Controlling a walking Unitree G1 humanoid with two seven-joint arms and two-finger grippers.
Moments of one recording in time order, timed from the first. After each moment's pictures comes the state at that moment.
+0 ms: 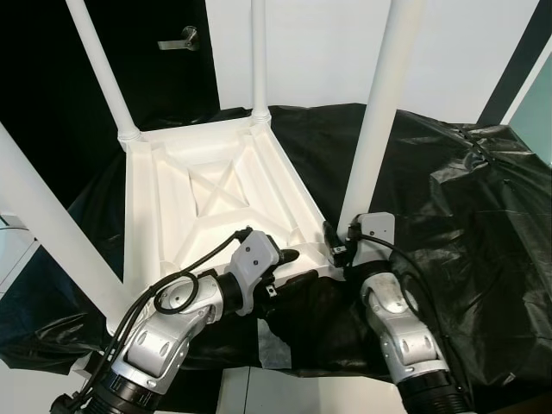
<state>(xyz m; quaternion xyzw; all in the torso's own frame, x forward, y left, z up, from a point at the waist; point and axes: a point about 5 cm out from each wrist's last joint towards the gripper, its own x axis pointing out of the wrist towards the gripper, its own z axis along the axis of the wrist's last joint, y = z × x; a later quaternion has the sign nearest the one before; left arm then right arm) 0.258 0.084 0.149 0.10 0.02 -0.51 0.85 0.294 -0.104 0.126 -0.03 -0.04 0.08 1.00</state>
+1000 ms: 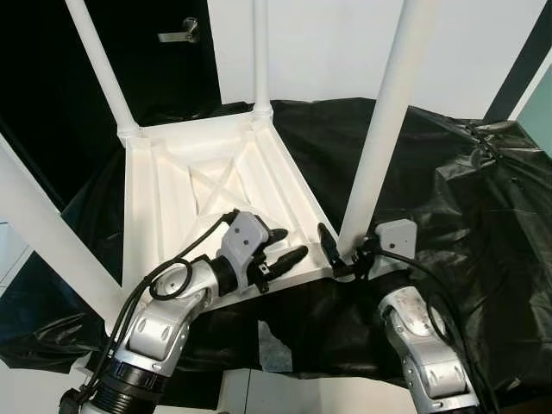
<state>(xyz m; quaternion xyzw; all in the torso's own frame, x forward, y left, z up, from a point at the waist) 0.277 0.096 0.161 0.10 -0.01 -0.46 0.88 0.258 -0.122 0.155 -0.04 -0.12 0.12 0.98</state>
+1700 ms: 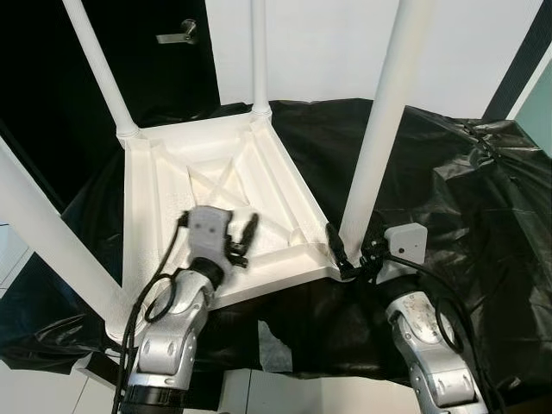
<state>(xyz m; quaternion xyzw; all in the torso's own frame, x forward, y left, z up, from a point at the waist) 0.281 0.127 0.147 -0.02 -0.03 -0.16 0.99 0.252 -0.129 0.147 -0.05 -0.11 0.11 0.99</state>
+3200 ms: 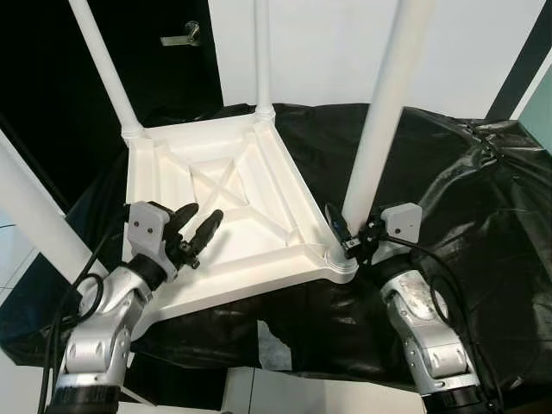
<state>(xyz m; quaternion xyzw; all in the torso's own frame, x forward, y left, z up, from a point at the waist) 0.286 0.191 0.172 0.05 -0.06 -0.27 0.96 0.274 -0.122 0.163 -0.04 -0.14 0.14 0.98</state>
